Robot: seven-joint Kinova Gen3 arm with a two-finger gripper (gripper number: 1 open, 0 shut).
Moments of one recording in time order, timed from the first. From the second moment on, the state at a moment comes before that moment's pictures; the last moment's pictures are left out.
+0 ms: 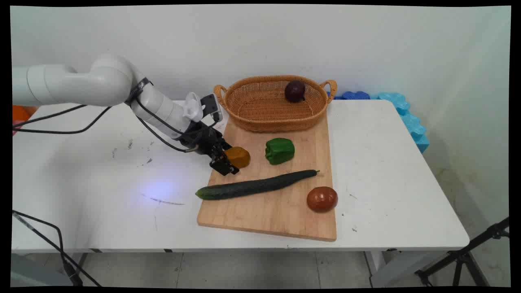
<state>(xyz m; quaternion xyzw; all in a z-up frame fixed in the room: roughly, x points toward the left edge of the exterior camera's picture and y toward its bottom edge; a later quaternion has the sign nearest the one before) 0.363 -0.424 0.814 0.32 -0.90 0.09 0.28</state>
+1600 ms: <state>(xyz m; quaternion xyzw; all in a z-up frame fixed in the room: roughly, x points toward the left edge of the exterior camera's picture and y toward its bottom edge) 0.322 -0.378 0.853 0.29 -0.91 0.02 0.30</state>
